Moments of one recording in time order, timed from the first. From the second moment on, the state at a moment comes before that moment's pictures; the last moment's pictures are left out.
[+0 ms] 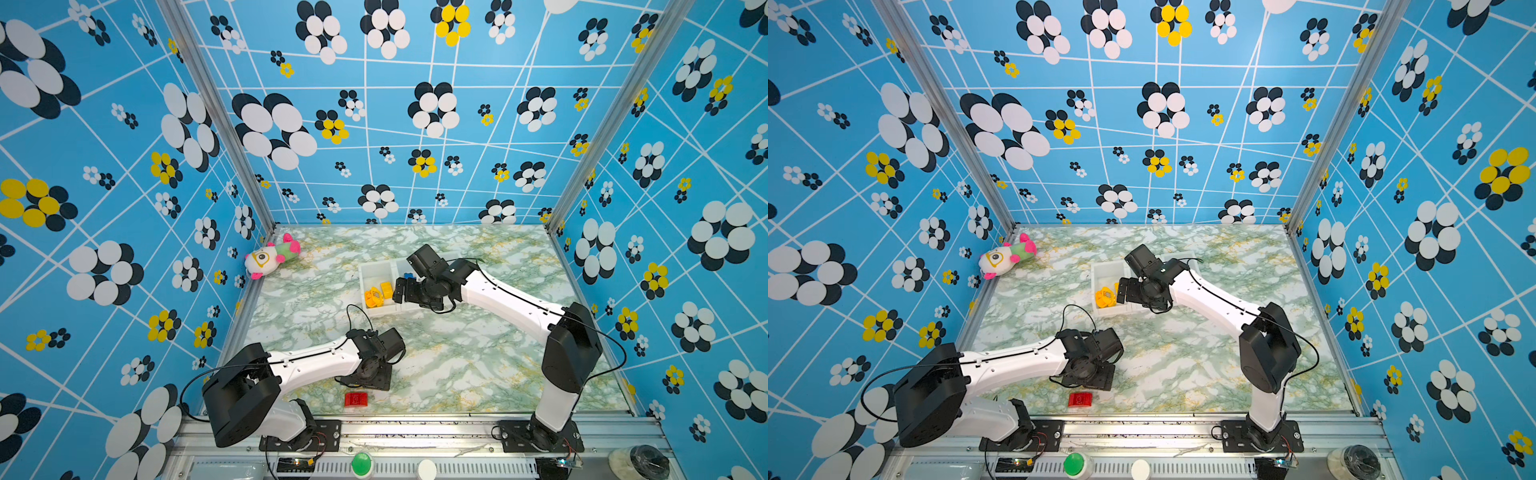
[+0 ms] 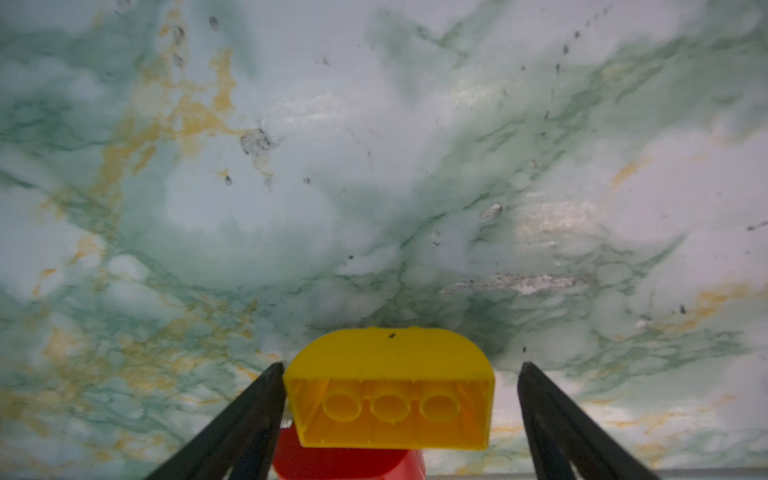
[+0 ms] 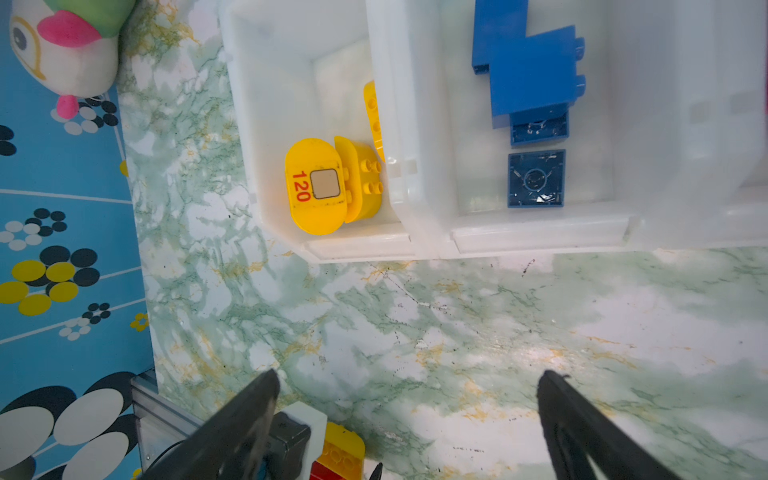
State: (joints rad) left arm -0.96 1.41 0.74 -0.87 -0.06 -0.85; right arm 0.78 1.82 1.56 -0.79 -0.06 0.79
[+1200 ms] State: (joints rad) left arm -0.96 1.41 0.77 -0.90 -0.05 -0.84; right arm 0.77 1.80 1.53 -0.78 -0.07 0.80
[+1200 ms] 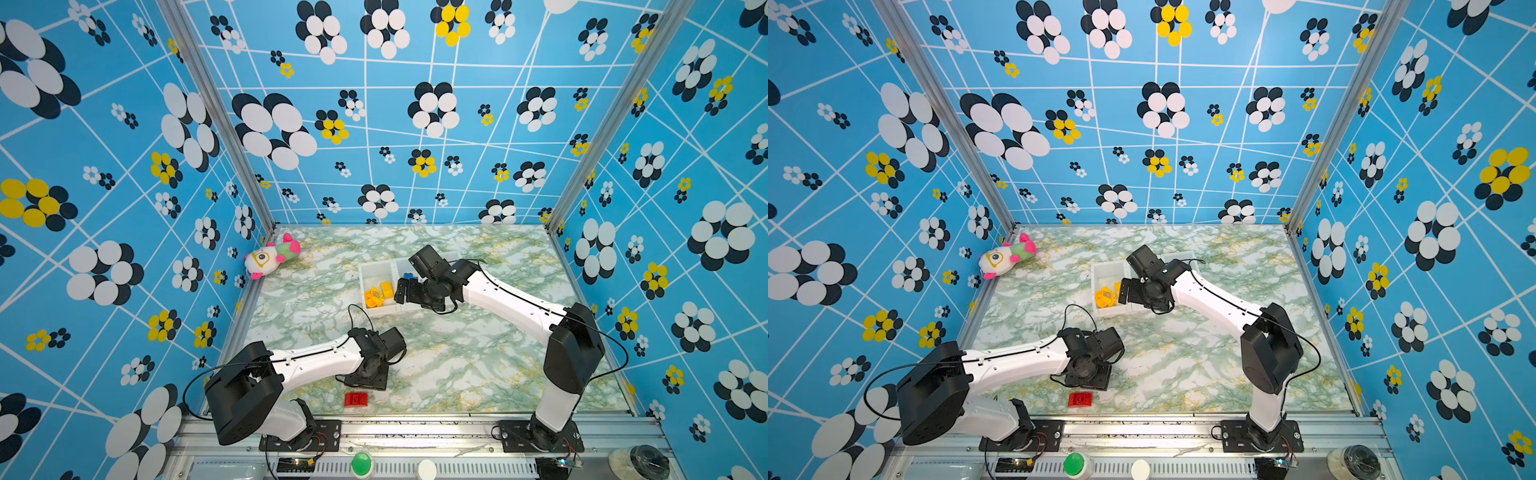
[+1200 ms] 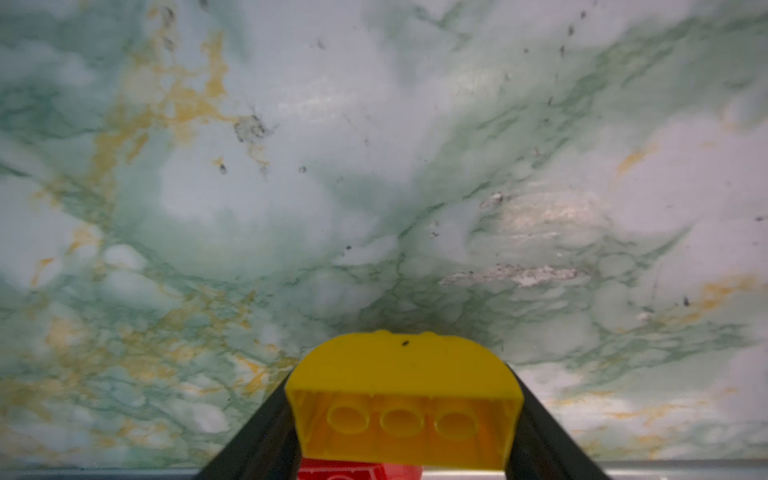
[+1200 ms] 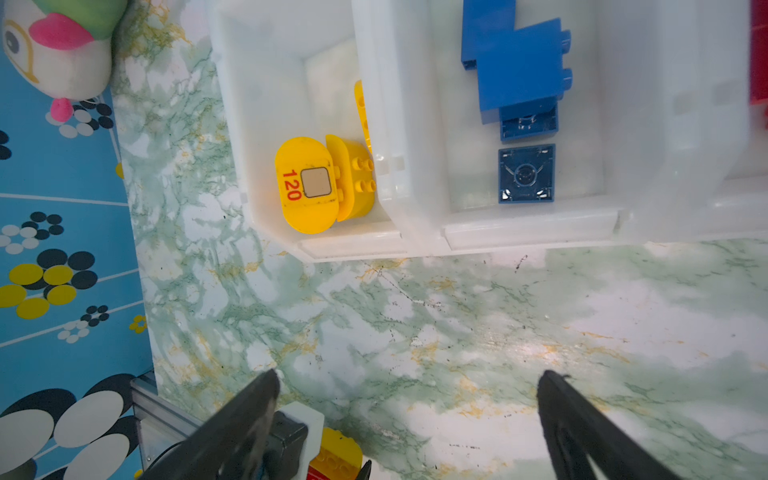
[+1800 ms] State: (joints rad) left arm -0.72 1.32 1.01 -1.02 -0.11 -0.69; right arm 0.71 1.63 1.37 -0.76 -0.07 0.84
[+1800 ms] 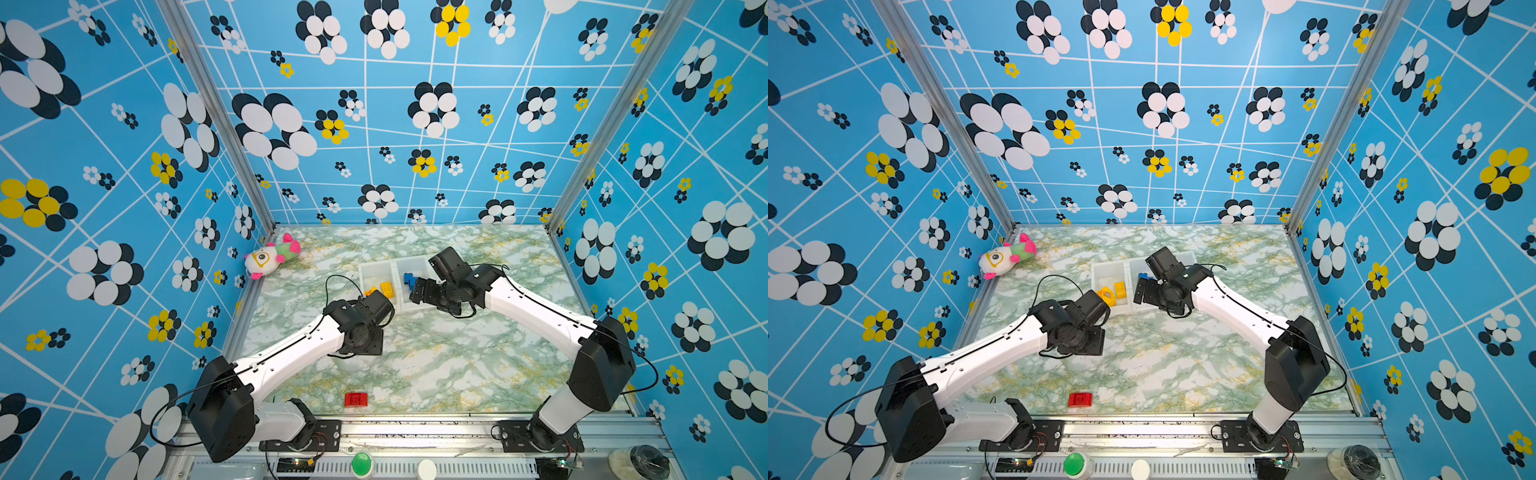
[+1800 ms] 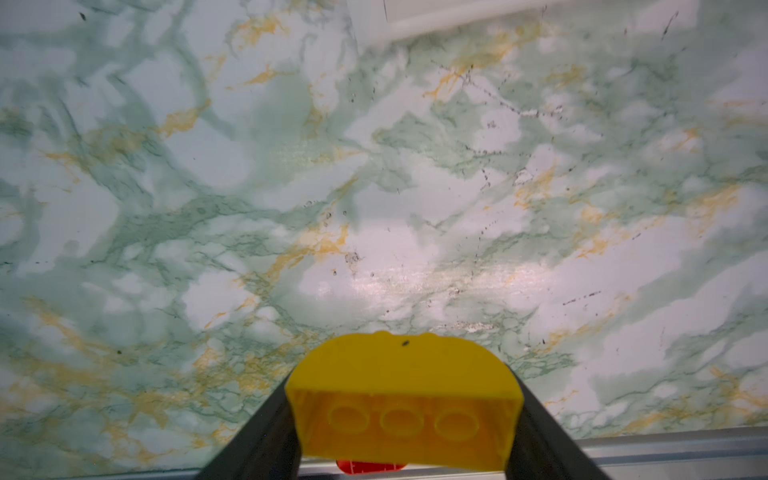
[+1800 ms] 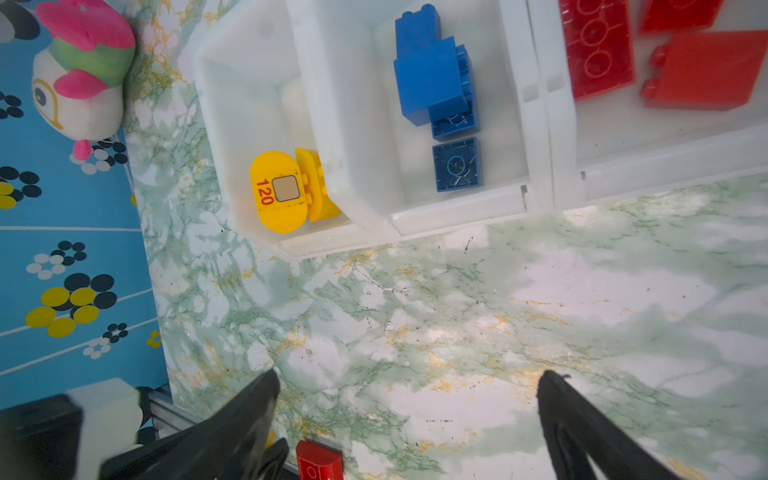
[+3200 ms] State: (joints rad) left arm -0.46 1.97 1.65 -0.84 -0.13 -0.37; right arm 0.67 1.52 1.28 -0.76 -0.06 0.88
